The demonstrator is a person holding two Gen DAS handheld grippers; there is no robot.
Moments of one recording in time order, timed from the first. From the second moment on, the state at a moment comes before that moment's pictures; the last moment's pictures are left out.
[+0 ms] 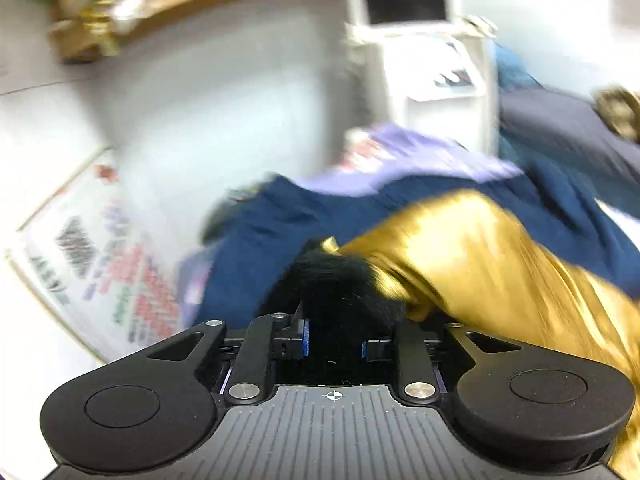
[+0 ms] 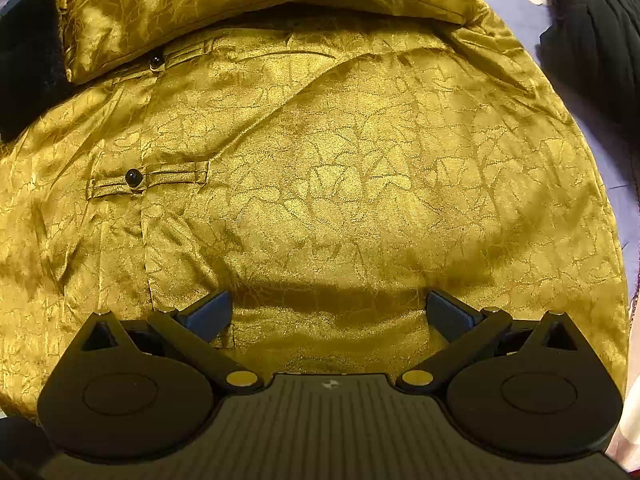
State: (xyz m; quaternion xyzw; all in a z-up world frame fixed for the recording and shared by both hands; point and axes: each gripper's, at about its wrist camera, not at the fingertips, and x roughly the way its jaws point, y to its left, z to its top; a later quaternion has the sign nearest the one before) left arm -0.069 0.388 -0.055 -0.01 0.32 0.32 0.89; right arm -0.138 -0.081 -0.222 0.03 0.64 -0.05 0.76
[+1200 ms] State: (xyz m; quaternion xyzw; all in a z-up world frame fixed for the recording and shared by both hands) left arm -0.004 0.031 -0.108 0.27 0.32 -0.11 0.90; right arm -0.140 -0.086 -0.222 0.04 0.64 -0.04 0.77
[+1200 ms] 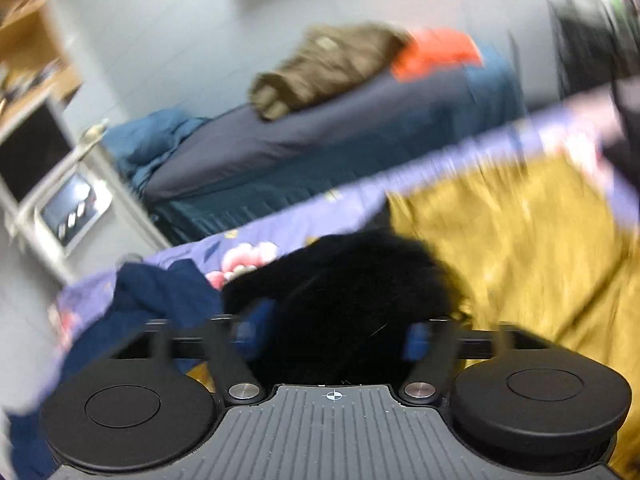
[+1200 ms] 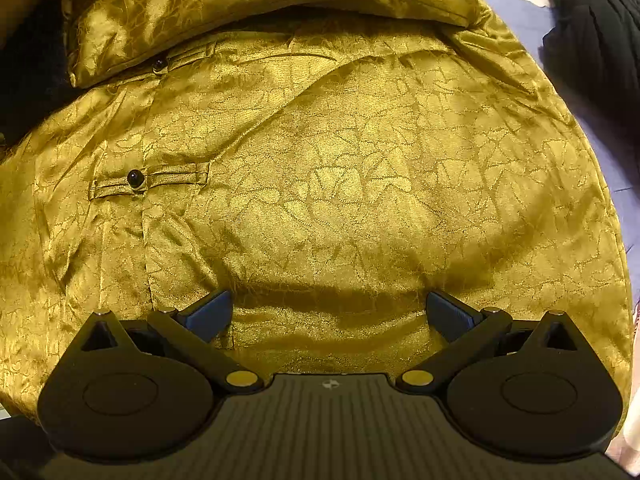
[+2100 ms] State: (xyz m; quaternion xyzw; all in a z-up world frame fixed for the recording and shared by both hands) left arm -0.049 0.081 -0.103 0.25 0.33 -0.04 0.91; right arm -0.130 -0.046 -0.132 -0.10 0.46 0.04 0.88
